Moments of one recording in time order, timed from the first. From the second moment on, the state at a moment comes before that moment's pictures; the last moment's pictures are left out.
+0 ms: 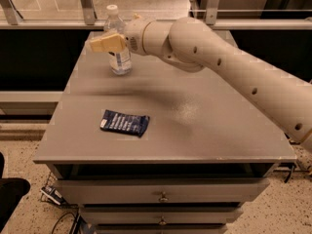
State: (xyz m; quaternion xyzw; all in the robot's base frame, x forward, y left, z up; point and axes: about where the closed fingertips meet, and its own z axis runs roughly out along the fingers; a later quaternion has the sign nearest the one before) arm 0.724 0.099 0.962 -0.34 0.65 0.28 0.62
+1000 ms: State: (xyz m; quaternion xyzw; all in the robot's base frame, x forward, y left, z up) arm 0.732 0.120 0.952 -0.34 0.65 0.29 0.62
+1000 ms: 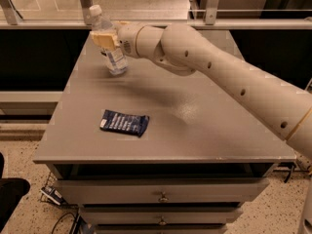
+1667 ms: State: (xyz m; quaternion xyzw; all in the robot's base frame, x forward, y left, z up) arm 0.731 0.124 0.952 -0.34 0.65 0.30 0.62
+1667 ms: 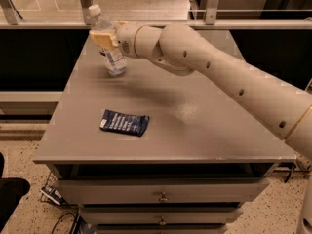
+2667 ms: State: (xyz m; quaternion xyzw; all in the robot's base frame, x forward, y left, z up) arm 0.723 0.048 1.025 -0.31 0.61 0.33 0.65
